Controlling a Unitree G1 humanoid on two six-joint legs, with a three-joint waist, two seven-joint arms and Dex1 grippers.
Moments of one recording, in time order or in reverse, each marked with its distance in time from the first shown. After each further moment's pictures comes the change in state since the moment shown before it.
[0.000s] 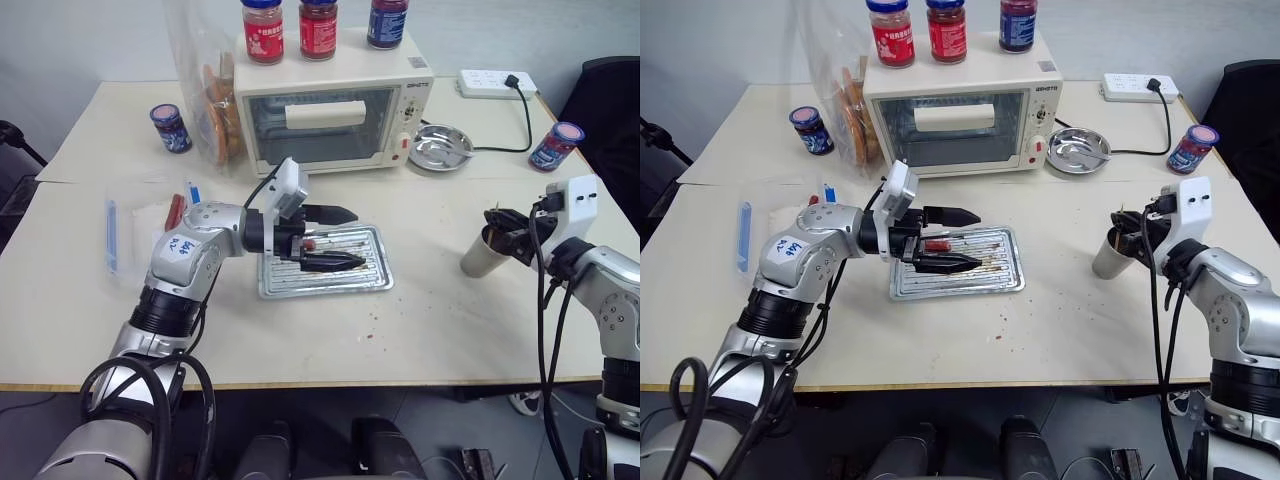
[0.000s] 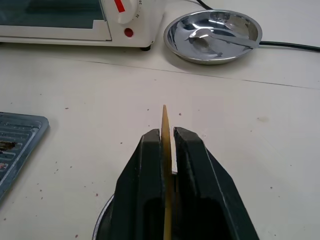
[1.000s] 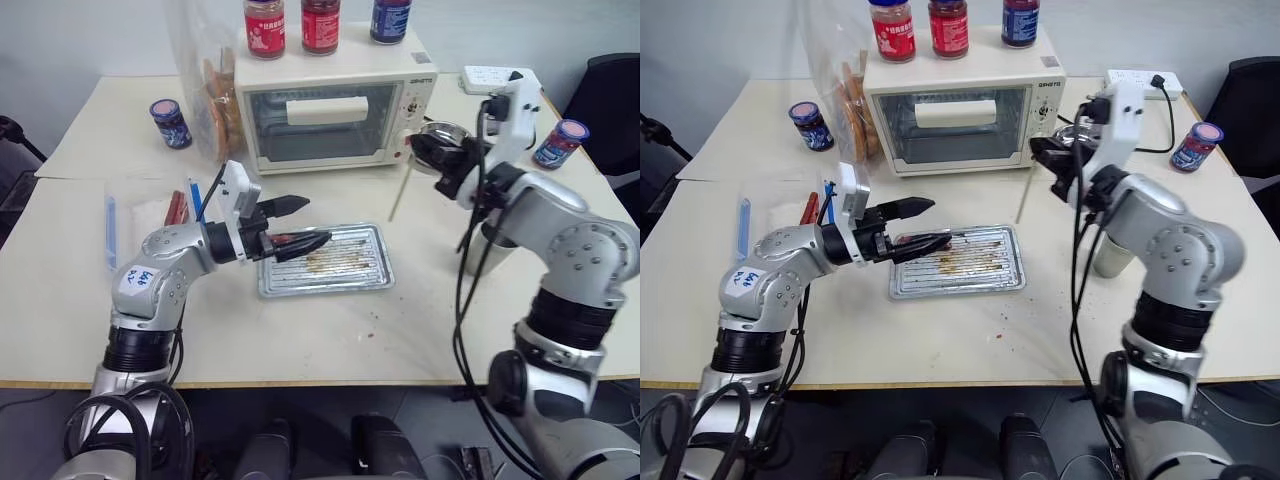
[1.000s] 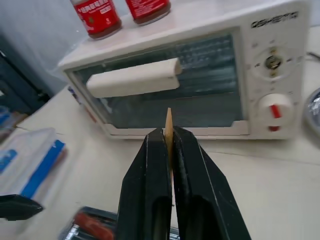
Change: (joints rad) left arm 0.192 -0.038 0.198 -0.195 -0.006 0.047 0.310; right arm -0.457 0.466 -0.054 -0.154 0.297 0.428 -0.478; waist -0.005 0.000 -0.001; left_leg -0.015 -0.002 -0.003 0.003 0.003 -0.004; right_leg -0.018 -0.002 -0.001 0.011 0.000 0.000
